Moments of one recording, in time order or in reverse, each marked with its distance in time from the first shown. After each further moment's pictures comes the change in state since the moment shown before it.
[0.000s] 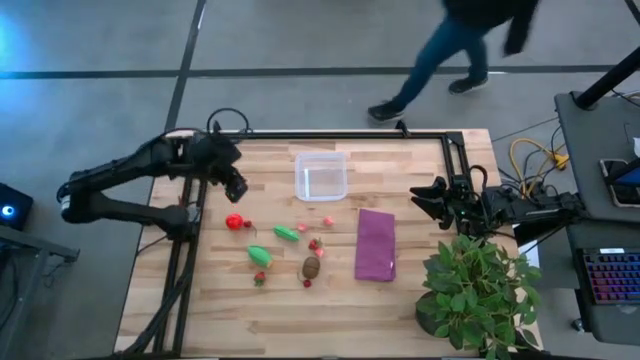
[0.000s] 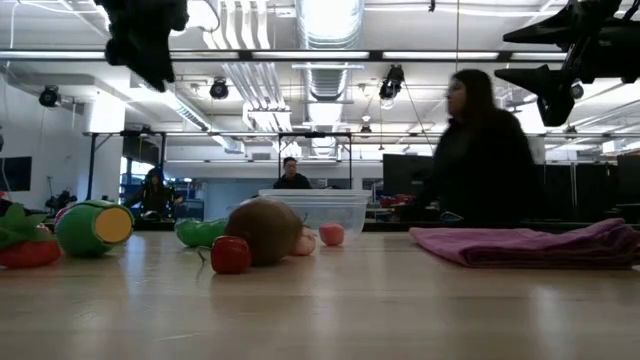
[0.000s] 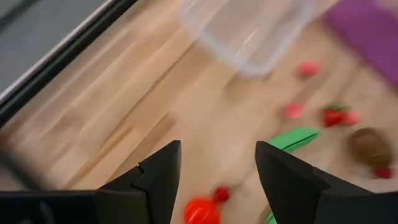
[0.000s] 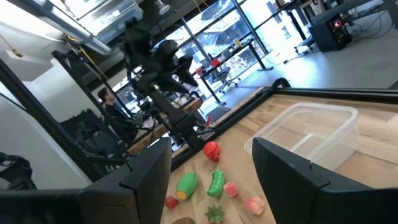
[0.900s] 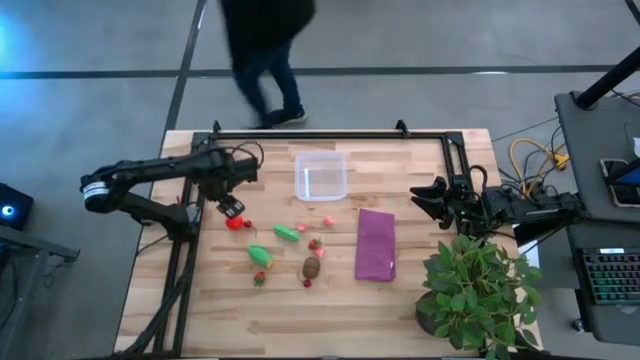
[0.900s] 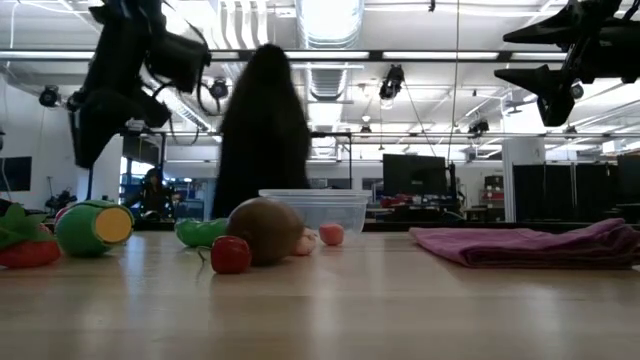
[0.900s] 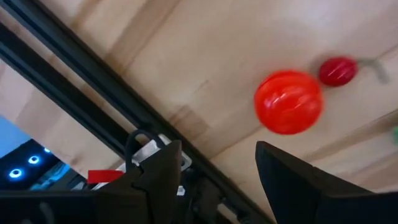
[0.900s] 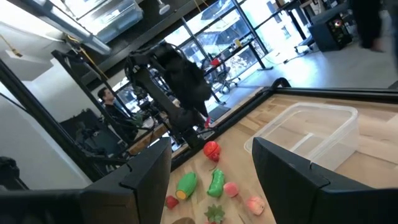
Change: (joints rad) left arm 0.077 0.253 -0.266 -0.204 0.053 -0.046; right arm 0.000 0.000 0.000 -0.001 0.000 0.000
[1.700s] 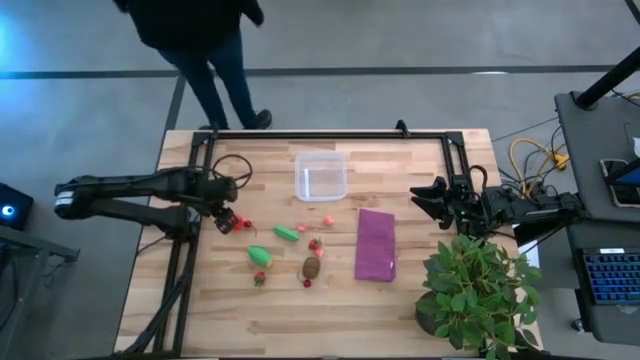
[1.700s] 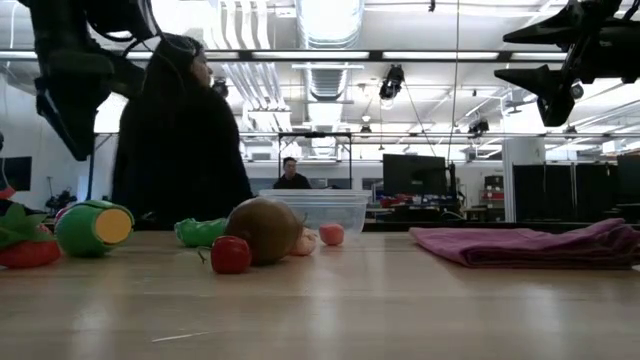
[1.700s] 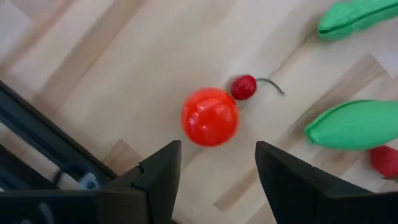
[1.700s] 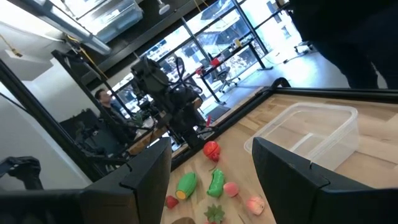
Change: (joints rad) left arm -0.258 -0.365 -0.153 0.197 0.039 -0.204; right arm 0.000 0.000 0.000 -0.001 0.000 0.000
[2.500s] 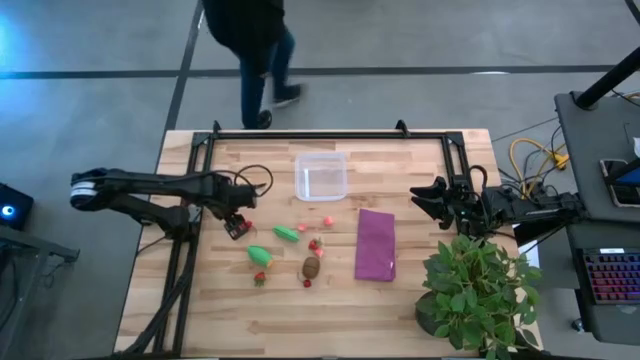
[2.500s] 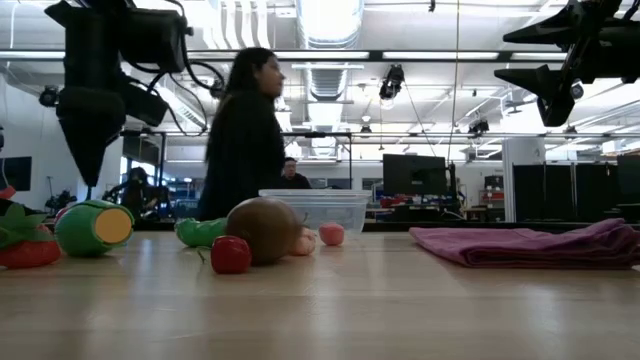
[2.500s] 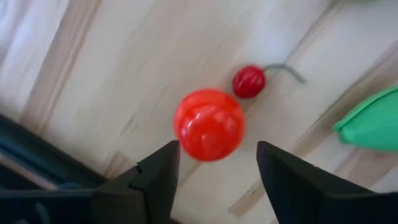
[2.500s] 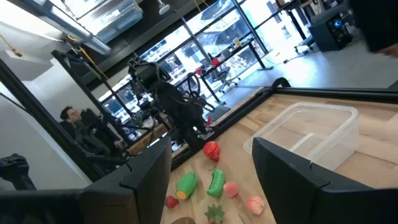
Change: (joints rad) left arm -0.016 0.238 -0.004 0.092 -0.007 0.123; right arm 0.000 0.000 0.000 0.000 0.000 0.000
